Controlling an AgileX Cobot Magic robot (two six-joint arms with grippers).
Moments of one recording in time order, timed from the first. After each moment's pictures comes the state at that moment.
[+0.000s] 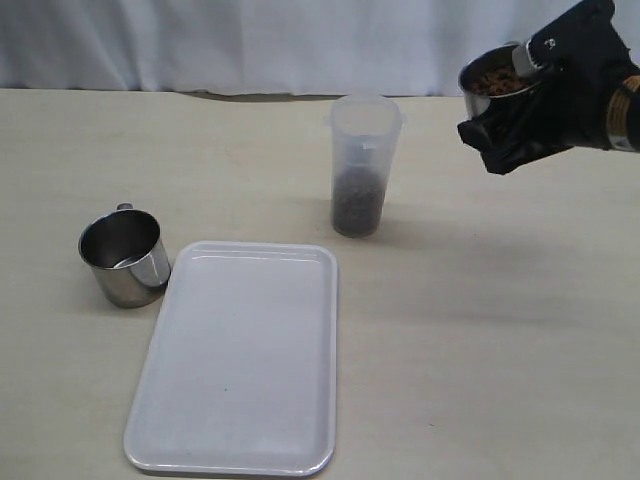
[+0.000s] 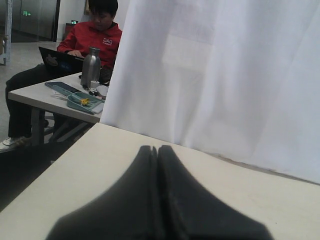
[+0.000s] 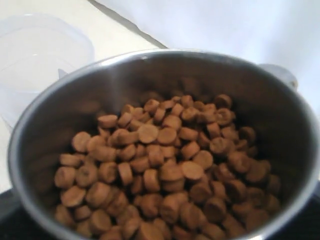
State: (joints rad) left arm 0.14 0.05 0.00 0.62 0.04 -0.82; right arm 0.19 1.55 -0.87 -1.46 -0.32 0.92
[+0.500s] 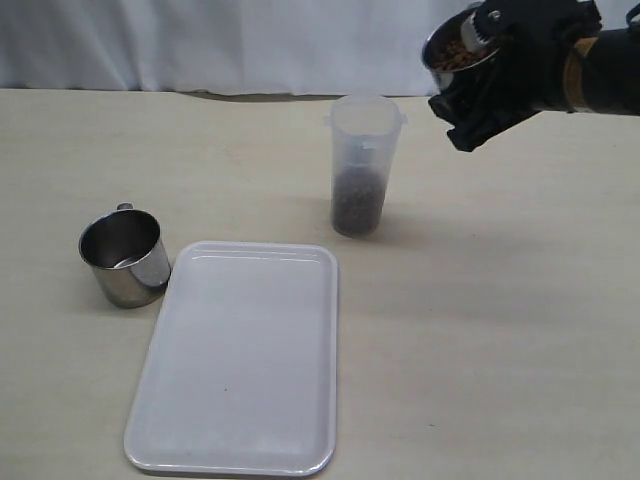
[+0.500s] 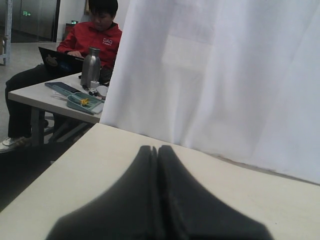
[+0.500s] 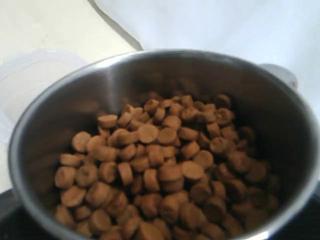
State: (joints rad) left arm 0.14 0.05 0.00 0.62 0.04 -0.82; right arm 0.35 1.57 -0.99 -1.75 -0.16 1.13
